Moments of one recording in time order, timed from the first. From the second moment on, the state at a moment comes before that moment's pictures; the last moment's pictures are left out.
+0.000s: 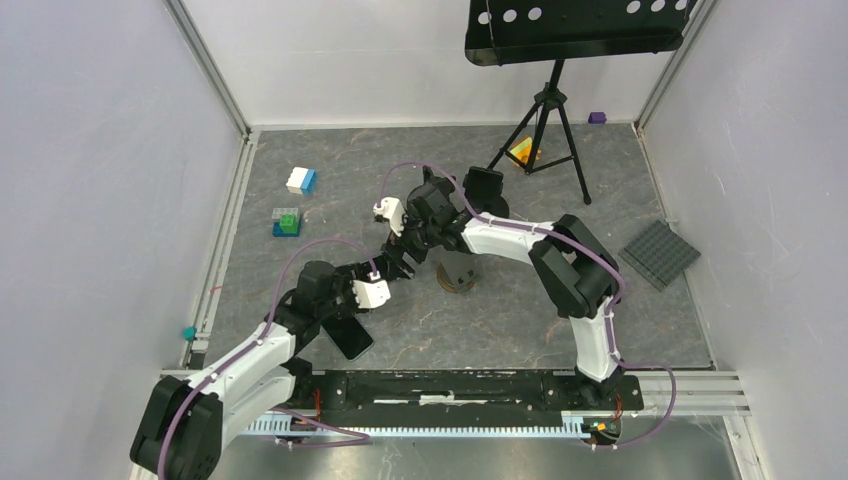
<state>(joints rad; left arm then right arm) -0.40 0.88 0.21 -0.01 0.18 0.96 0.81 2.01 1.36 -0.12 -0.47 -0.23</state>
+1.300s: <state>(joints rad) -0.46 0.85 0.18 0.04 0.07 1.07 0.82 2.14 1.52 -0.31 -0.73 -0.49</state>
